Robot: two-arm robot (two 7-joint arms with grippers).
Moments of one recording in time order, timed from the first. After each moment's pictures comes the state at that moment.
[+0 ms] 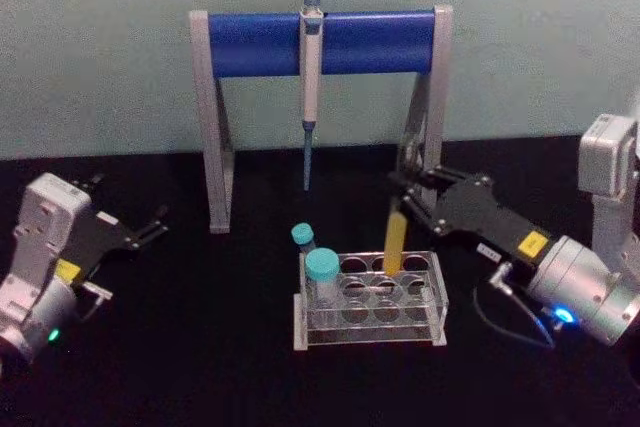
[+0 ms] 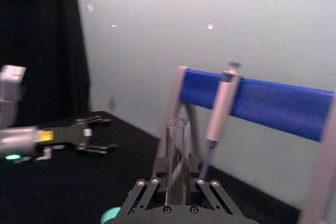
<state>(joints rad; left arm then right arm) -0.20 0.60 0.45 -1.41 -0.25 -0.12 0.03 0.14 0.49 -0.33 -1.65 0.51 -0.06 0.50</state>
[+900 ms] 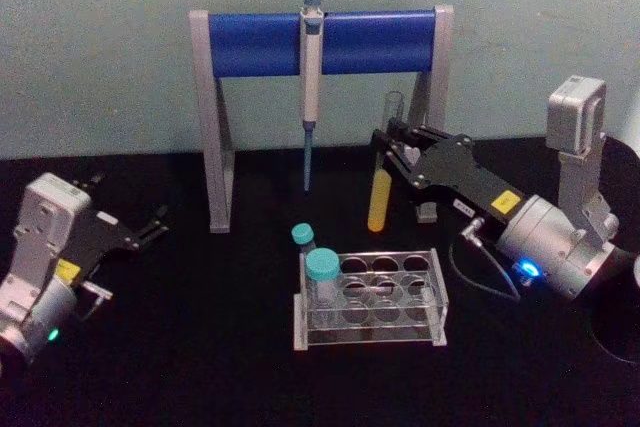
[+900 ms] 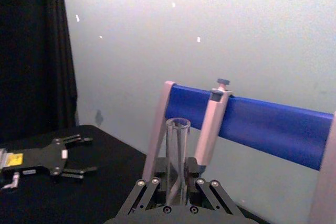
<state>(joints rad) -0.20 0.60 0.45 -1.41 -0.25 -0.12 0.03 0.28 0.41 -0.38 -1.51 0.49 -0.09 0.47</state>
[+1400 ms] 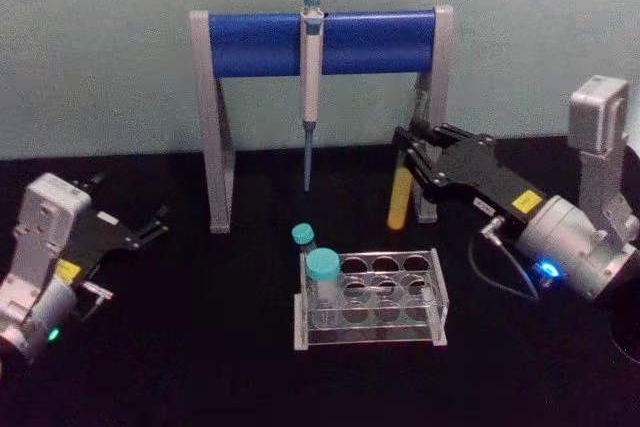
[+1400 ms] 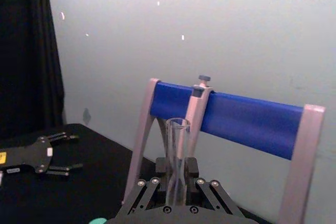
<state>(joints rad) -0.20 0.60 0.45 -1.41 -0.25 -0.12 0.03 0.25 0.42 -0.34 -1.53 0.48 -0.08 0.45</state>
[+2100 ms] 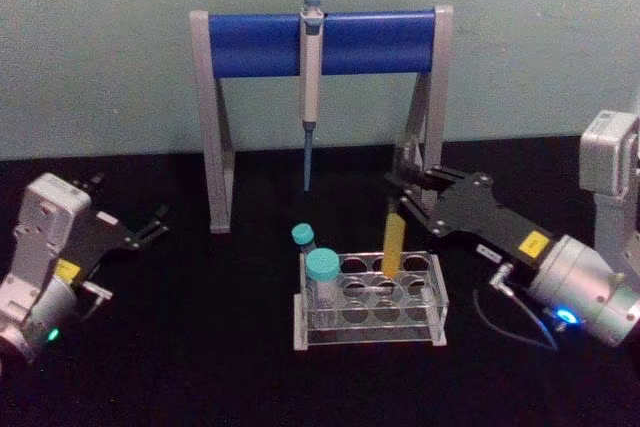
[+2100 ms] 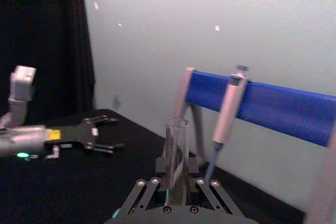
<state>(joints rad) -0.20 0.60 0.45 -1.41 -0.25 -0.12 0.03 0.12 0.50 -0.33 -1.71 0.50 -0.02 0.49</state>
